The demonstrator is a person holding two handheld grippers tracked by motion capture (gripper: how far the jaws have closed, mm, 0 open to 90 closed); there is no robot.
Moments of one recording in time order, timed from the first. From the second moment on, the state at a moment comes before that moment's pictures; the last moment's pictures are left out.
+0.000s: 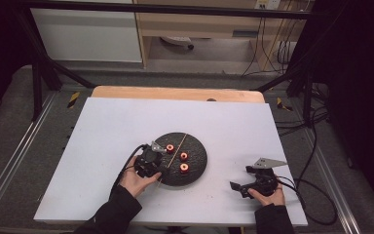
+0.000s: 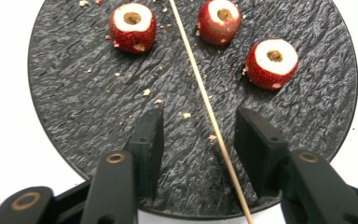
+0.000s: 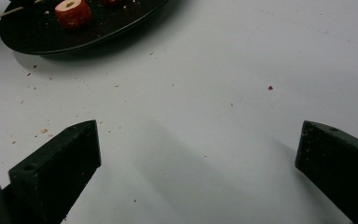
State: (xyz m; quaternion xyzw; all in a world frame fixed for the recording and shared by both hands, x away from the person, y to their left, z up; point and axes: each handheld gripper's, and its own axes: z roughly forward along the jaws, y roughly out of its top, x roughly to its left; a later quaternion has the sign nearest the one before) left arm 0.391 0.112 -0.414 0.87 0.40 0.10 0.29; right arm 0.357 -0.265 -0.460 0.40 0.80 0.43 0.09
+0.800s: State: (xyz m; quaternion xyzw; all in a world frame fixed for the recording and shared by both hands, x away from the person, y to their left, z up) left arm 0.390 0.094 -0.417 0.87 0.42 0.10 0.24; right arm 0.357 -0.264 -0.460 0.40 0.80 0.43 0.09
